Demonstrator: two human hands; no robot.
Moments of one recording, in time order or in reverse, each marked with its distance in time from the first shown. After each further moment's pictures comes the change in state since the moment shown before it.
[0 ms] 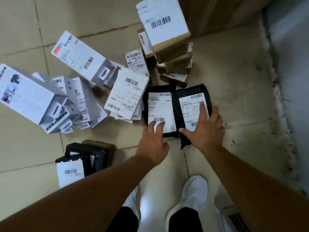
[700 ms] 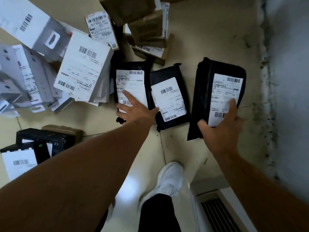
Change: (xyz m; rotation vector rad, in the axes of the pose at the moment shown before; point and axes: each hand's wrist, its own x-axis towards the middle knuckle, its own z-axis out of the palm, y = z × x) left_hand 0.098 0.057 0.059 -0.183 0.096 -0.758; right_hand -0.002 0.123 -0.009 0.411 0.222 0.202
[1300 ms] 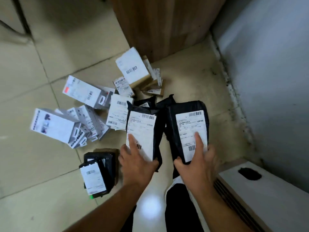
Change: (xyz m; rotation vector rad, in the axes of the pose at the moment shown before) left_hand -0.214 -0.087 -0.214 0.033 -0.020 0.352; right_hand -0.194 -0.143 -0.139 -0.046 -0.118 0.064
